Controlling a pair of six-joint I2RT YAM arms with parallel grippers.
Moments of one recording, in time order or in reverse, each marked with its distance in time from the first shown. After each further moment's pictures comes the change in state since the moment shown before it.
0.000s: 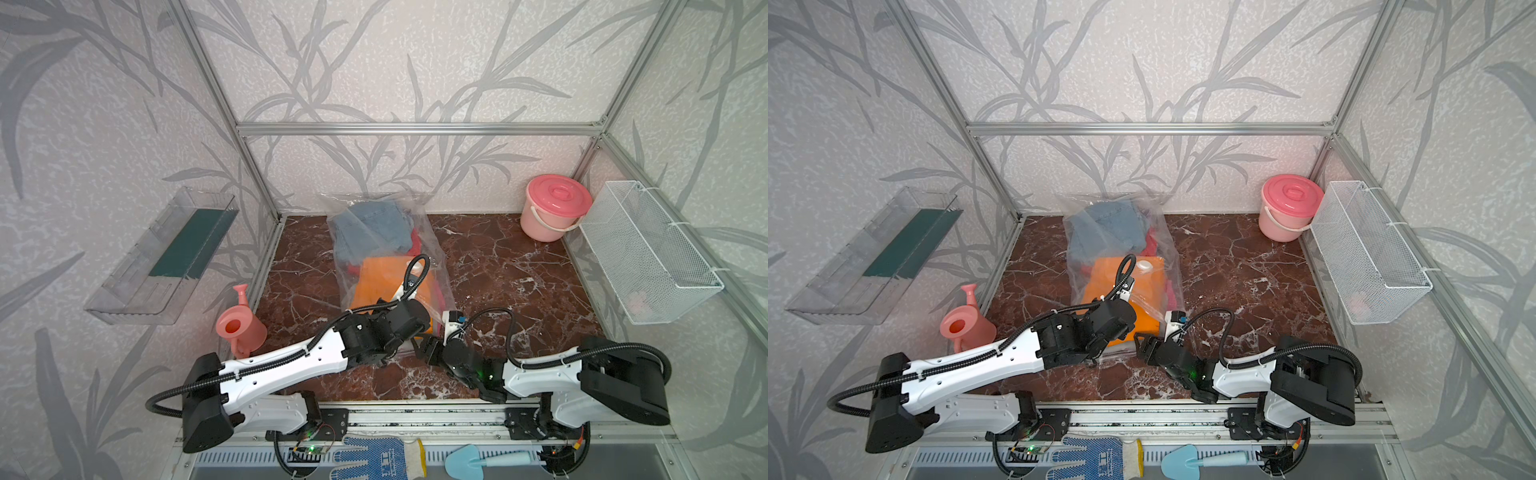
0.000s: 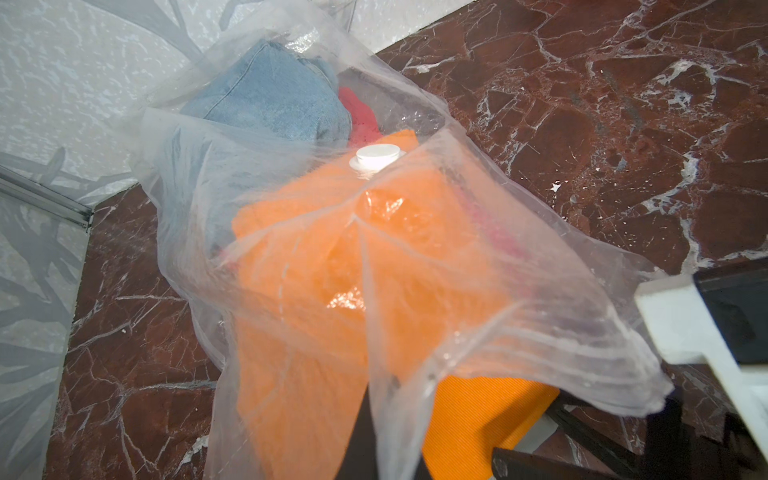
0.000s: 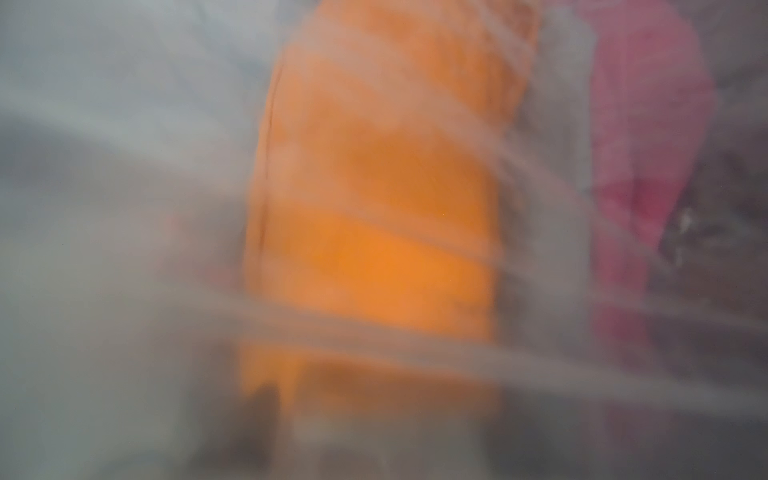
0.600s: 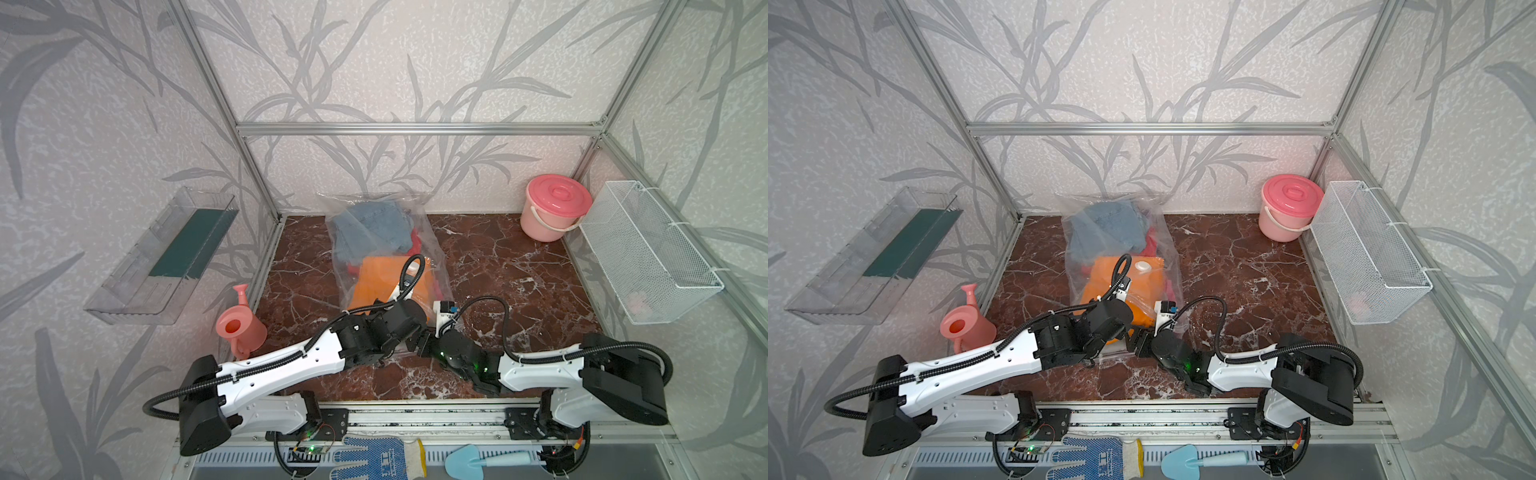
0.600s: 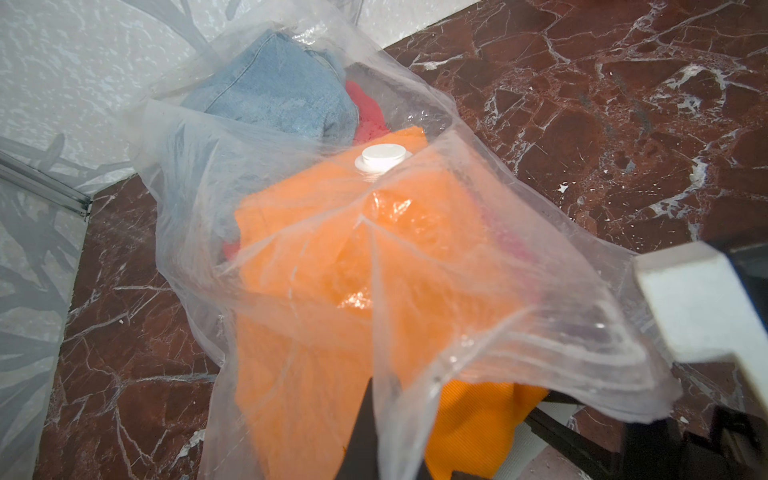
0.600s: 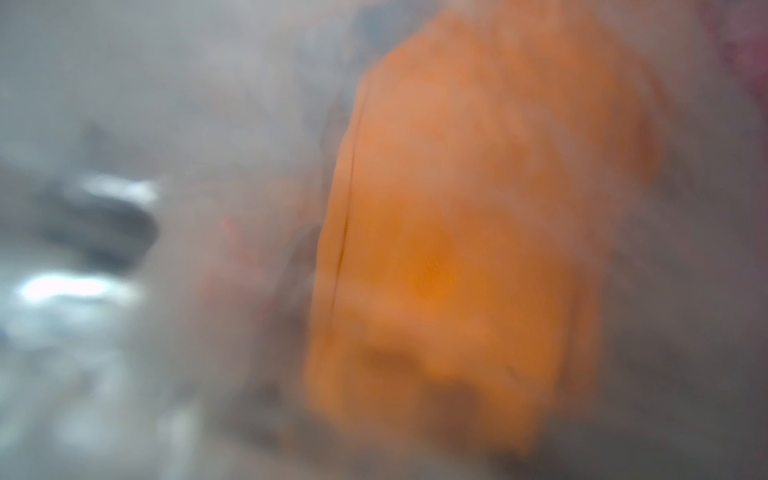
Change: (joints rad) left arm 0.019 -0.024 -0.028 0.007 0.004 -0.032; right arm -0.008 0.000 0.087 0.015 -0.042 -0.094
